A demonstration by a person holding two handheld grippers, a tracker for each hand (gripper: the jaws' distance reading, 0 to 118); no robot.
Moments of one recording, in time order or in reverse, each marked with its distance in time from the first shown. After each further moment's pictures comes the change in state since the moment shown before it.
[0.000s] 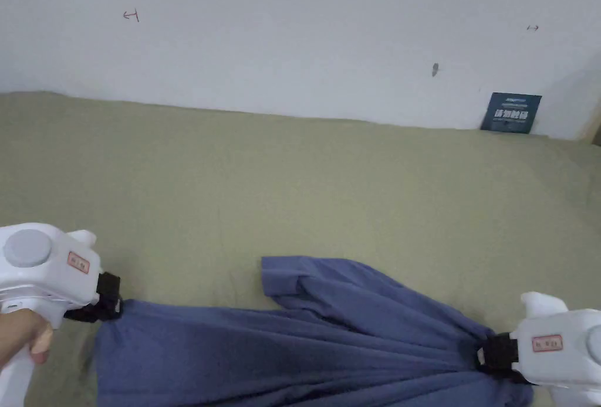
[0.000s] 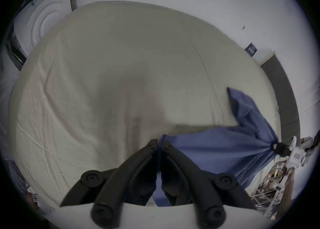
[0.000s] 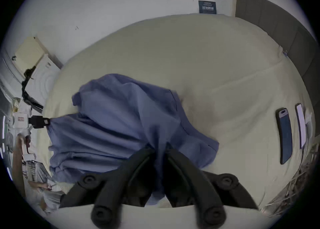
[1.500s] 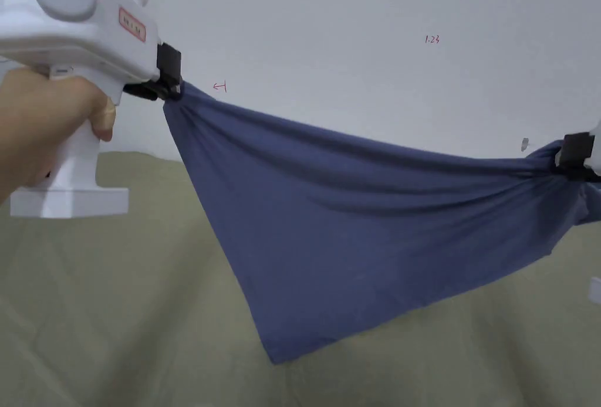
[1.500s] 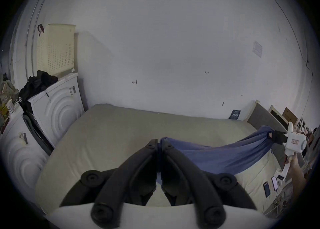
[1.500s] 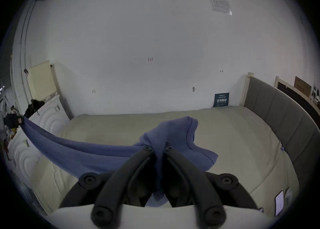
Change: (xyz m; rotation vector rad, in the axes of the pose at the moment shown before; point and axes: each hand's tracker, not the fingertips) left arm 0.049 0.186 0.206 0.634 0.050 -0.149; right arm -0.129 0.271 0.082 0.547 0.011 0.150
